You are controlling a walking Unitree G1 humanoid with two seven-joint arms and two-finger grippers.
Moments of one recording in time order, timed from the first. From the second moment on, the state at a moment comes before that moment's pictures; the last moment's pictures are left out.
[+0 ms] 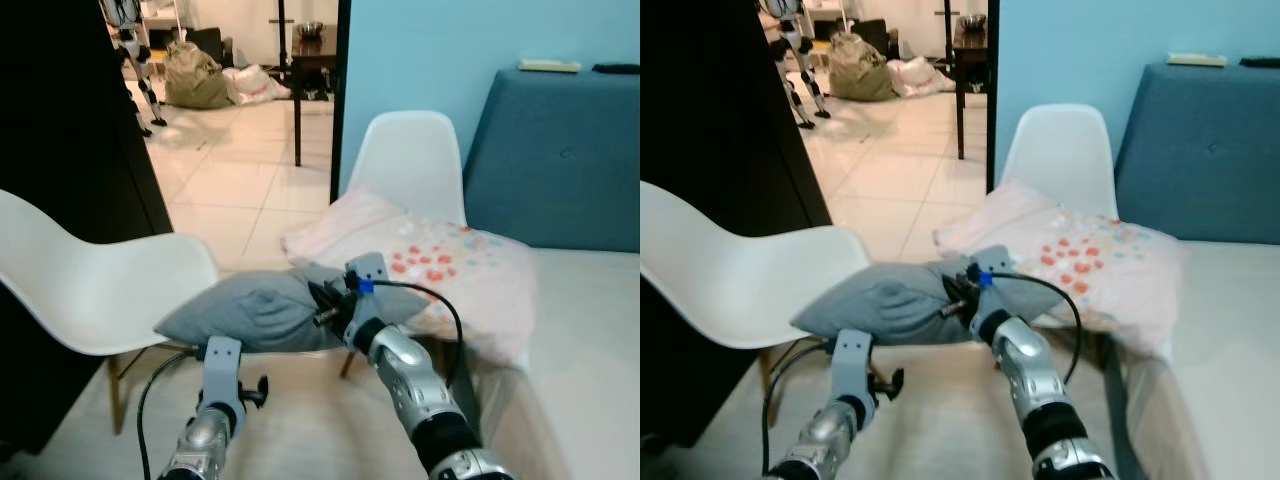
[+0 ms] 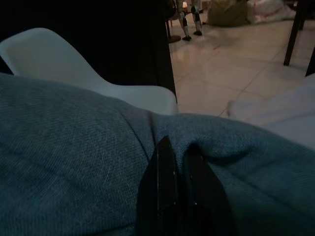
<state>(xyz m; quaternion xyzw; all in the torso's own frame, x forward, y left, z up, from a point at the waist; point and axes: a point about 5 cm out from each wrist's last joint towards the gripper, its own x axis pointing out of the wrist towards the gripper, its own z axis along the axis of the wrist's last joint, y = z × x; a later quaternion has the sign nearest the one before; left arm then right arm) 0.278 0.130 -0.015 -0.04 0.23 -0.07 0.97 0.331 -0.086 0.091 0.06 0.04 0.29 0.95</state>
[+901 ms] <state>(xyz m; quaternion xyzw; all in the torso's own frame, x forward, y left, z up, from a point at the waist) 0.270 0.136 -0.022 -0.06 0.24 -0.05 0.97 0.321 -0.077 0.075 0.02 0.08 0.34 0.94</state>
